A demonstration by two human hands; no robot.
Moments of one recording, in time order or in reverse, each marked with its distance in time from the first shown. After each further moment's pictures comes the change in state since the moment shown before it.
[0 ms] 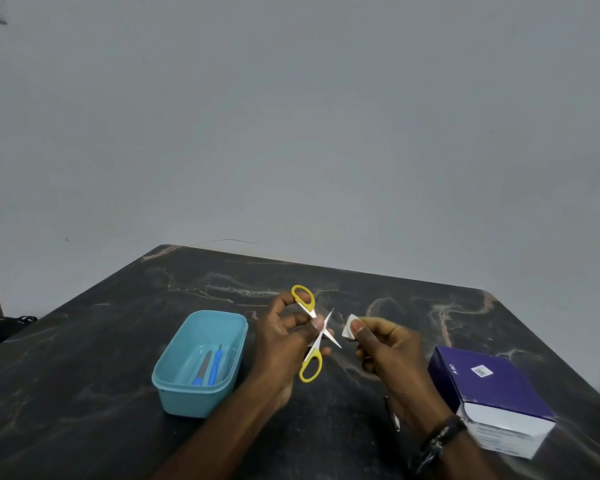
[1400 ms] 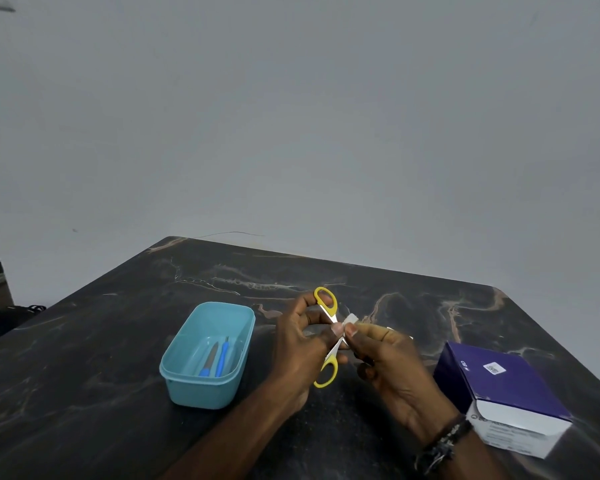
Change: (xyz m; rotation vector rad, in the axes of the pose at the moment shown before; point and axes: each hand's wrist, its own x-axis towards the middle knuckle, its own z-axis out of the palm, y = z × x) left_hand -0.004 -0.015 0.003 0.103 -0.072 0.049; right_hand -0.006 0.004 0.012 0.134 -0.135 0.232
